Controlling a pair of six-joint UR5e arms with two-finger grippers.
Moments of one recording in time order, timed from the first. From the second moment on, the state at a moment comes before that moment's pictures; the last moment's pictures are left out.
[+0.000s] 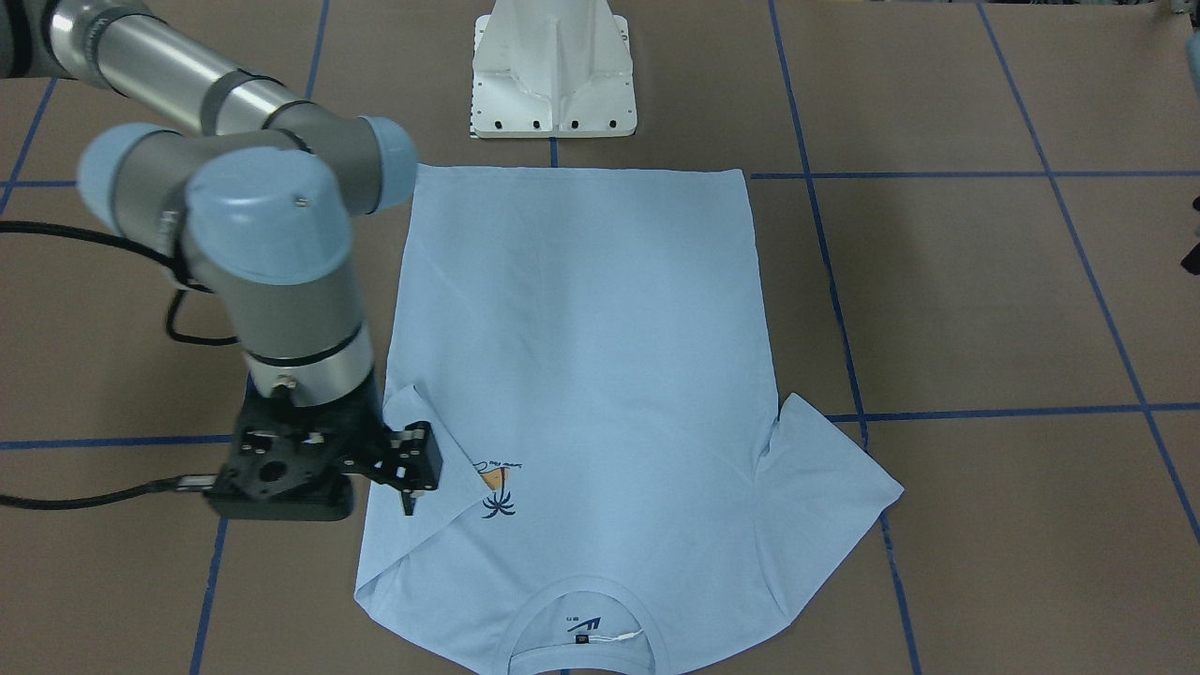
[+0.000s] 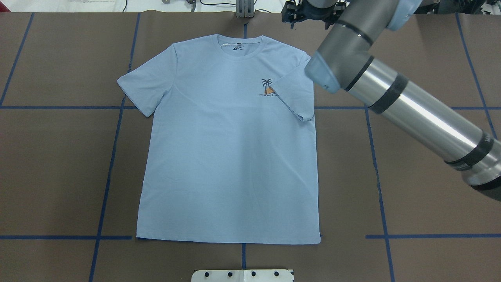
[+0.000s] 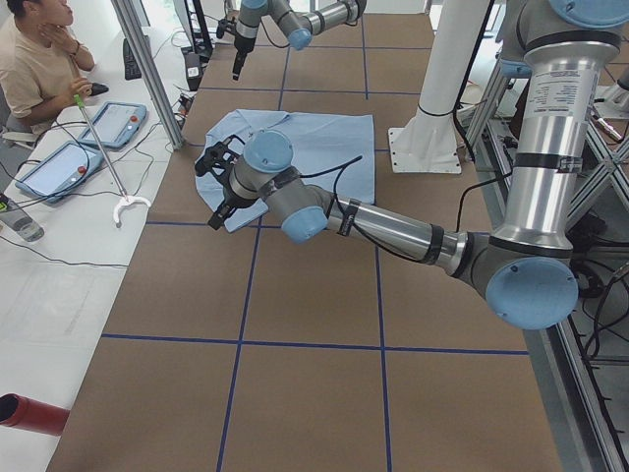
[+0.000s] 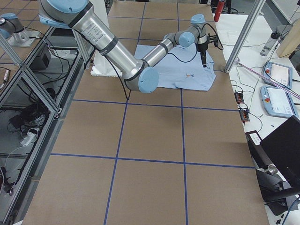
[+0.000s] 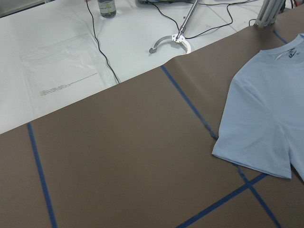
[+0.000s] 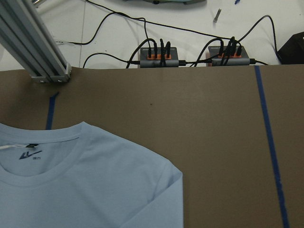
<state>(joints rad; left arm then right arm) -1.40 -1.70 -1.76 -2.24 -2.33 -0.39 0.97 -0.72 1.40 -1.51 1.90 0.90</state>
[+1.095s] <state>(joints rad) -0.96 -1.93 -1.28 -2.64 -1.83 -1.08 1.38 -1.07 1.50 -1.51 2.28 0.30</state>
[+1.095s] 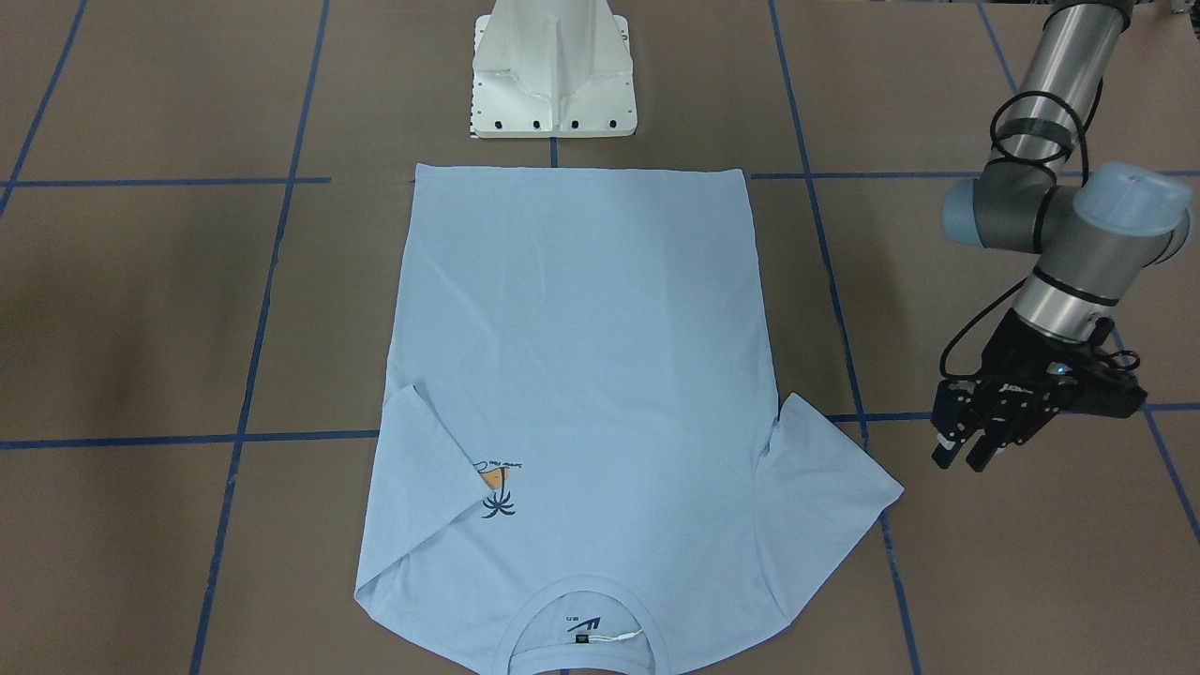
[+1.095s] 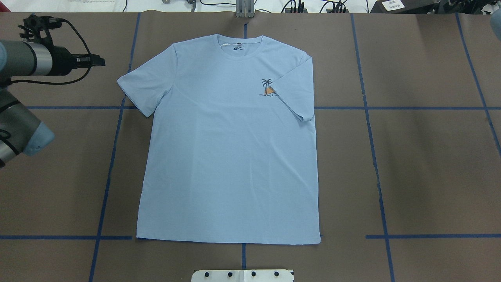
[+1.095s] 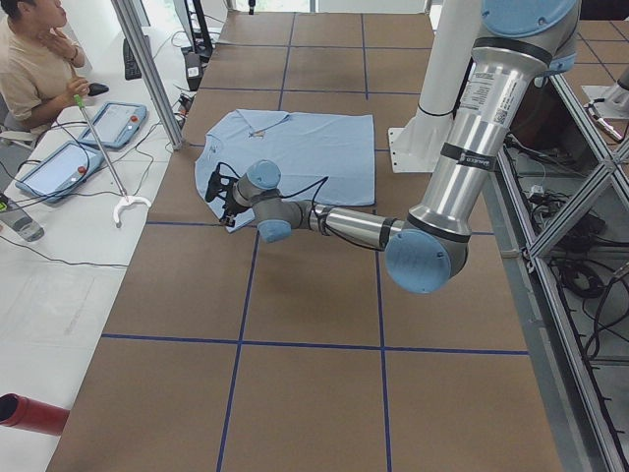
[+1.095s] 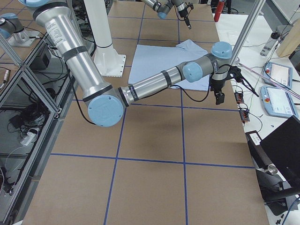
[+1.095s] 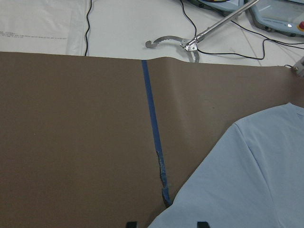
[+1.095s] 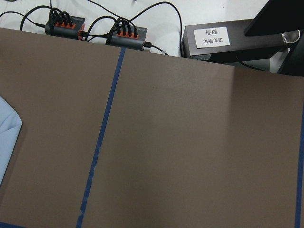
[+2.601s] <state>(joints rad) -0.86 -2.01 -1.10 -2.69 -1.72 -1.10 1.38 -1.08 1.50 -1.50 2.28 0.31</state>
